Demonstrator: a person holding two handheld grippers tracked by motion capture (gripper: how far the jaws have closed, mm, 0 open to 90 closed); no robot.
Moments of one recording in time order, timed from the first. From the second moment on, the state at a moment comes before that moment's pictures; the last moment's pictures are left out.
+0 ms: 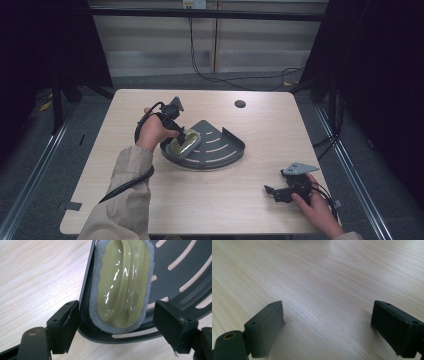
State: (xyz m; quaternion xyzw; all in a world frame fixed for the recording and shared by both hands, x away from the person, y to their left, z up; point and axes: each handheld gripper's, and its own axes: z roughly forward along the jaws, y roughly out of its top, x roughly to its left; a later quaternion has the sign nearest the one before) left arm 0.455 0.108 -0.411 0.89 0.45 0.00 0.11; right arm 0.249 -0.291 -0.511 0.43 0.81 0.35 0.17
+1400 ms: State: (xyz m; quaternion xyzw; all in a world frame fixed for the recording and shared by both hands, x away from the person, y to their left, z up) left arm 0.425 0.163 -0.407 0.88 0.45 -0.01 0.12; right arm 0.249 -0.291 -0.511 0.43 0.81 0.35 0.17
